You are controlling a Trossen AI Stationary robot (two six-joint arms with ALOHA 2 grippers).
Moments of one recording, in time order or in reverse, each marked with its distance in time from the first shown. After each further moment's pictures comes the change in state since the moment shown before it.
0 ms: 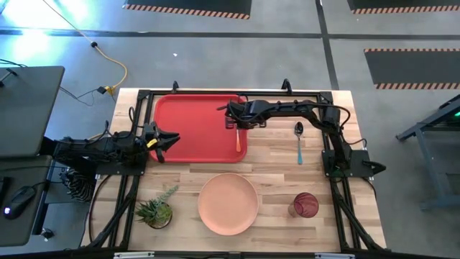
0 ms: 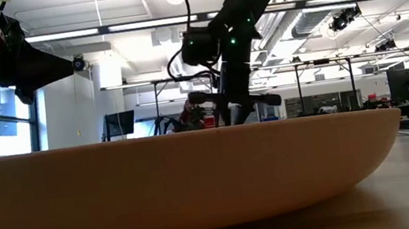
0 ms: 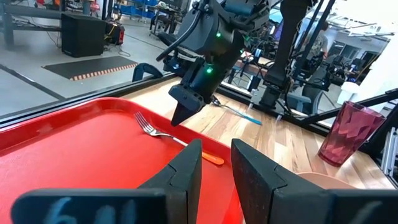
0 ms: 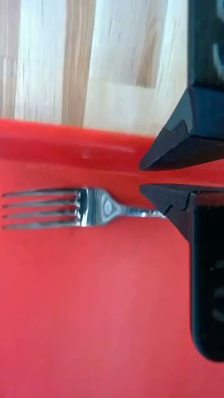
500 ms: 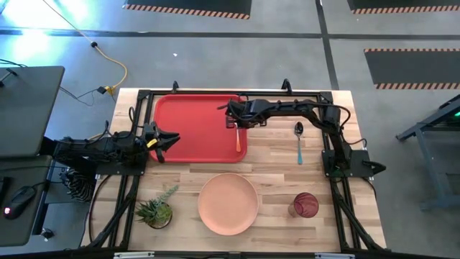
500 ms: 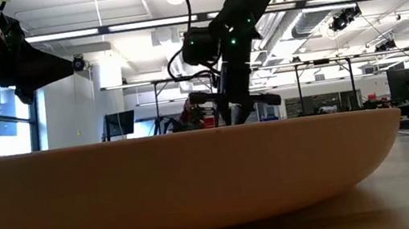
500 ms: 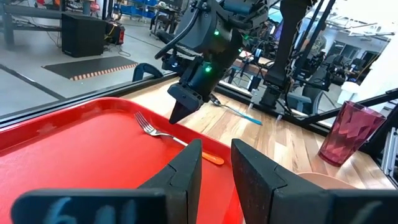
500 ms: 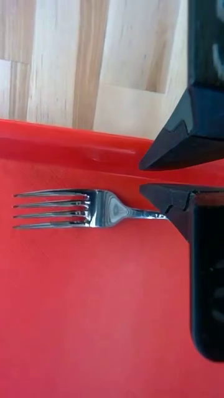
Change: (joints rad) left arm 0.000 0.000 0.000 0.000 0.000 0.000; right arm -0.013 0.000 0.000 0.009 0.006 -0.038
